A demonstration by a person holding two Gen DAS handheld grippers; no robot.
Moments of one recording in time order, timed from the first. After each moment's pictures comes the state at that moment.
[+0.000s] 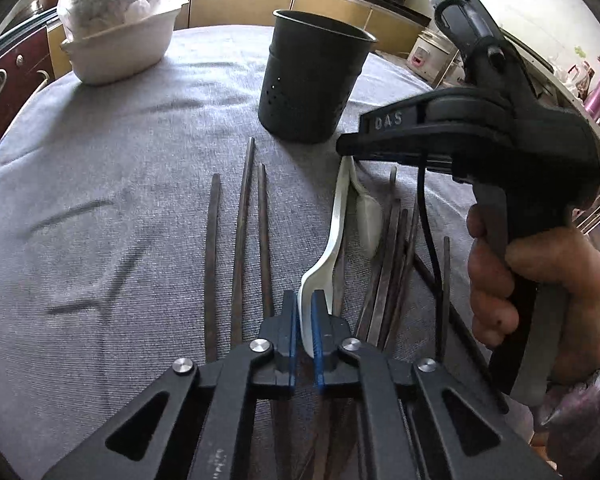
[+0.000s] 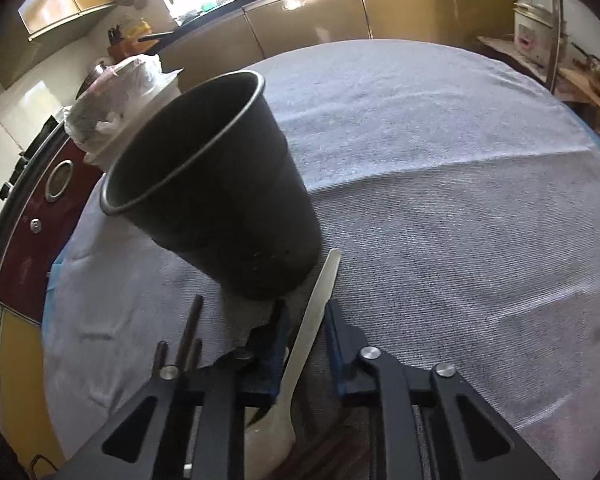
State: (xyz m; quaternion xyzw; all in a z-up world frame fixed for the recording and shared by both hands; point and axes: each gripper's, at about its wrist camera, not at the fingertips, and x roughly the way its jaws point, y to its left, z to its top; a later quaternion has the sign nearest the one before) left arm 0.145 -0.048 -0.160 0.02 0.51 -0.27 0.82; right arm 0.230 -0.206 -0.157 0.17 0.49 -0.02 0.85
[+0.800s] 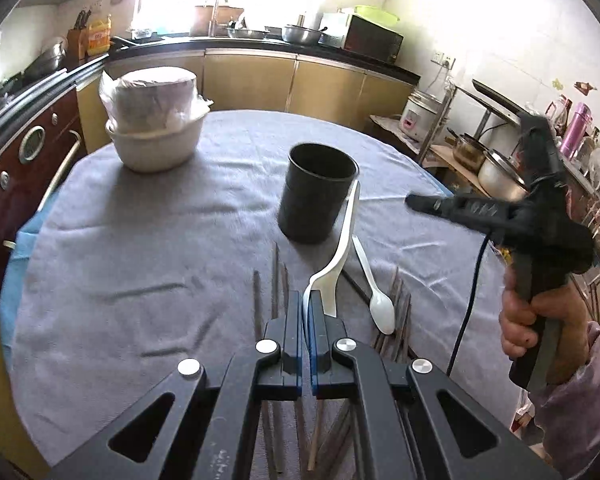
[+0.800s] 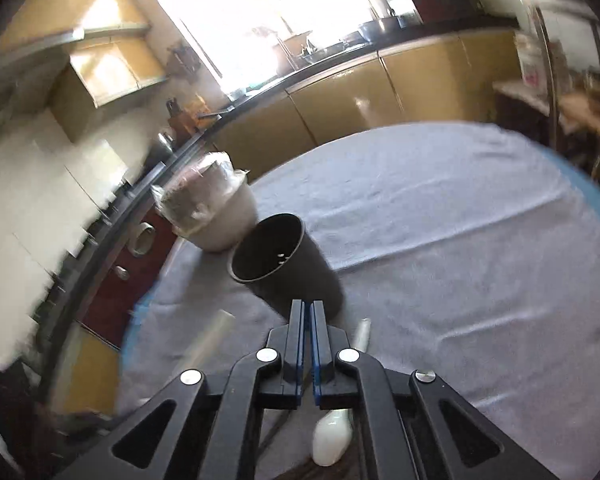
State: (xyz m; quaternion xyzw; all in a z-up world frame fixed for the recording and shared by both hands) left arm 0.126 0.002 -0.064 0.01 0.41 -0.26 0.88; right arm 0.162 -0.244 -0.068 0.21 0.39 0.04 0.90
